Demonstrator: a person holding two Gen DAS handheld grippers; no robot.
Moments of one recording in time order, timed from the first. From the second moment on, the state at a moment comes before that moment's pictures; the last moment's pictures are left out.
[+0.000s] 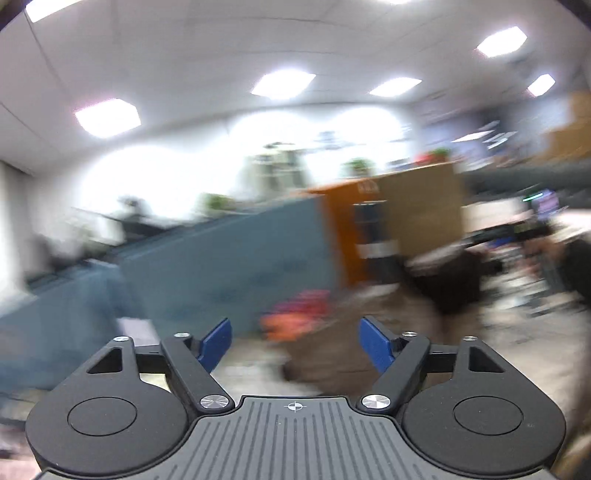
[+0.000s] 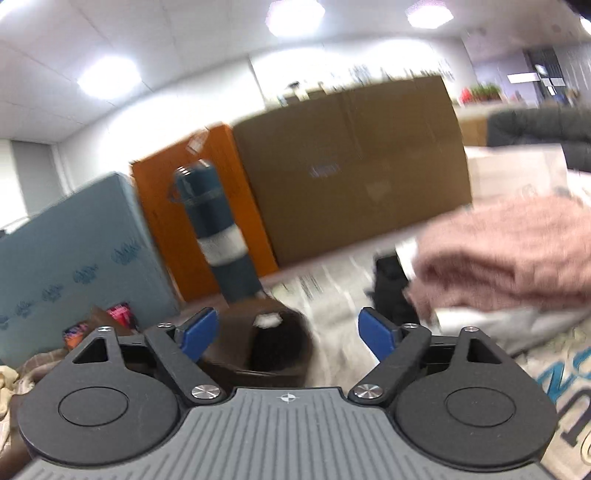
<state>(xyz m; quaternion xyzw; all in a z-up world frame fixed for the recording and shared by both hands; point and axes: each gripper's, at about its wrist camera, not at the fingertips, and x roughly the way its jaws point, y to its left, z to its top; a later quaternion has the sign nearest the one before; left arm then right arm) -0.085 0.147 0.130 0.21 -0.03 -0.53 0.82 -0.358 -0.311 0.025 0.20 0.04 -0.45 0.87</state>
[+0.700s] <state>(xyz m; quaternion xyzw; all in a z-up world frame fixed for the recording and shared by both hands) -0.045 0.218 0.153 0.39 0.00 -0.14 0.91 -0.309 -0.268 0.042 0.07 0.09 -0.27 0.96</state>
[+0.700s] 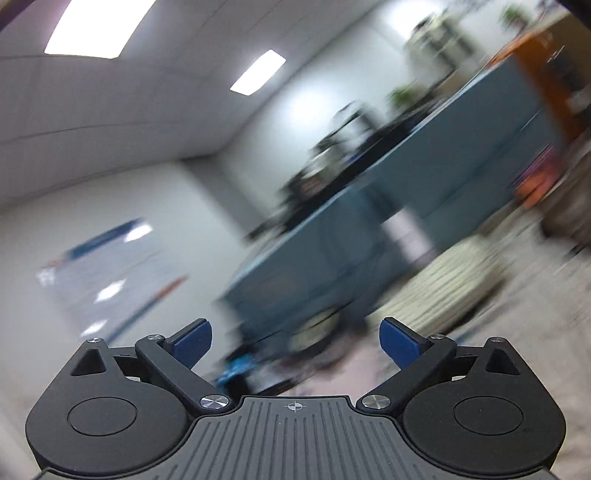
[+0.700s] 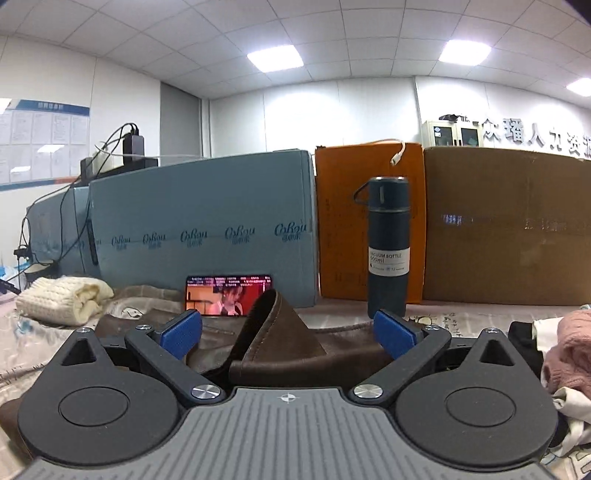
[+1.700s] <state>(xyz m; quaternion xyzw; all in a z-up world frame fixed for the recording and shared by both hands) 0.085 -0.066 -0.026 -0.17 0.35 -0.62 0.68 -0.340 -0.271 0.025 0.16 0.10 -0.42 0.89</state>
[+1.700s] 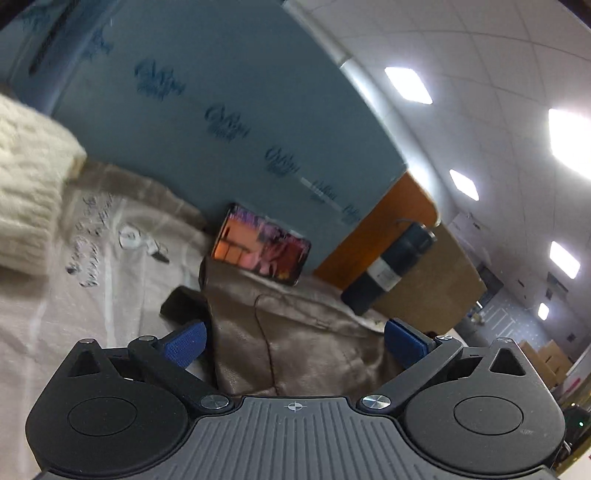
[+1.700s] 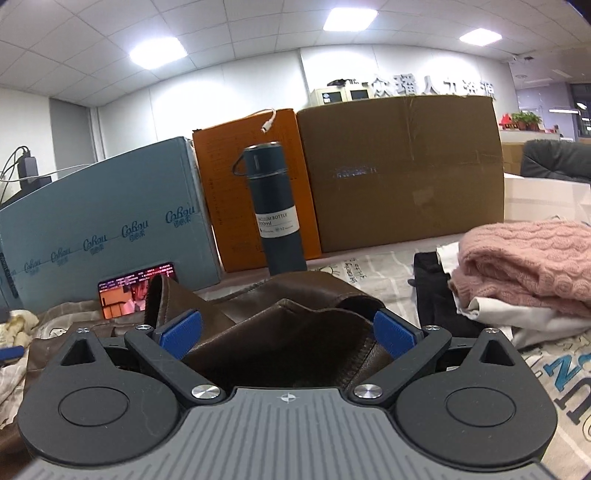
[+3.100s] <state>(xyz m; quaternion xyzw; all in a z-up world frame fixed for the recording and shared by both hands) 0.034 -0.090 -0.045 -0.05 0.32 -0.70 0.63 -0.265 -0.248 -0.010 -0.01 0.22 -0.51 0.83</state>
